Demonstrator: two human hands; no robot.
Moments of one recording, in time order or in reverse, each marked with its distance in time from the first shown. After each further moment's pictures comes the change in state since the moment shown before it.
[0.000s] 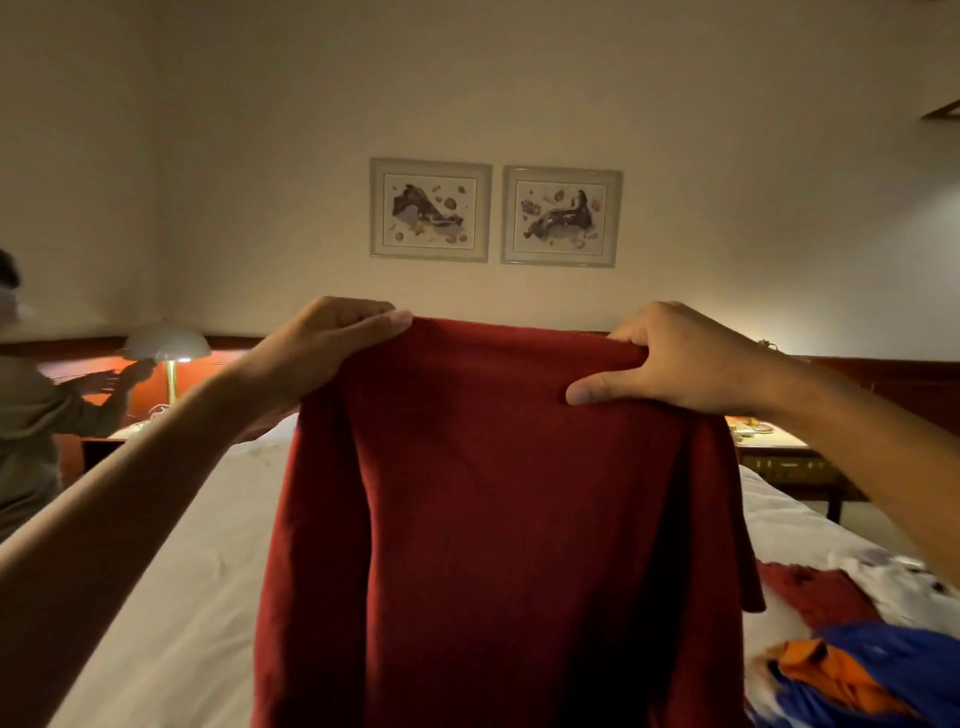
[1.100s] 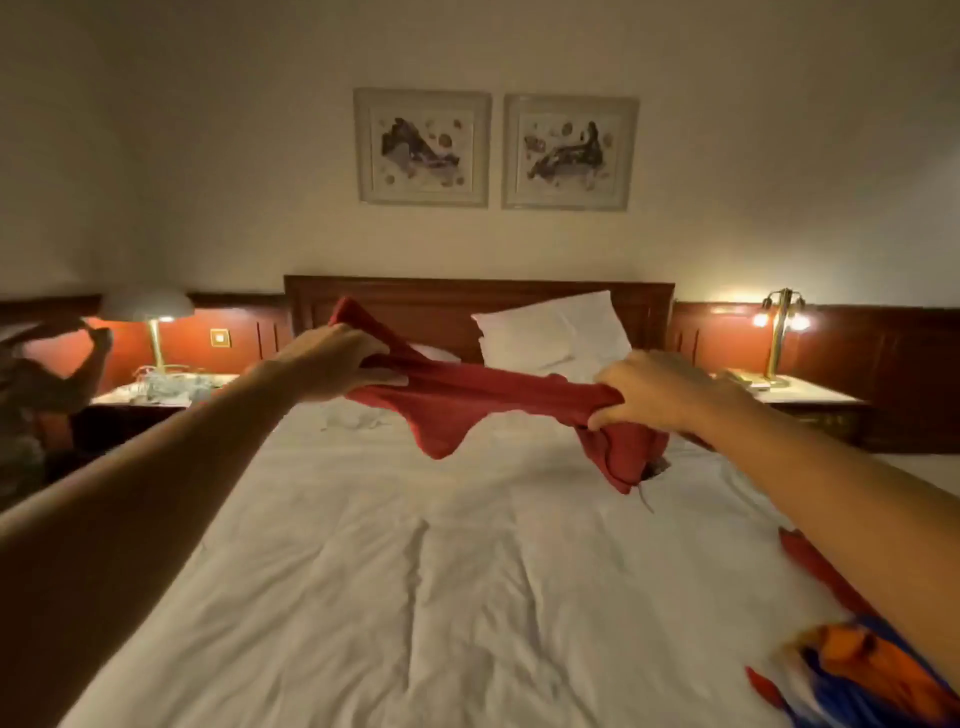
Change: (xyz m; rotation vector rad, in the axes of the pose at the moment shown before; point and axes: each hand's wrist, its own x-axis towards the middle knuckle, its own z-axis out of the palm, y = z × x) left_hand 0.111 -0.178 -0.011 1.040 -0.159 -0.064; right_hand 0.081 0.183 0.088 -0.664 -0.237 0.155
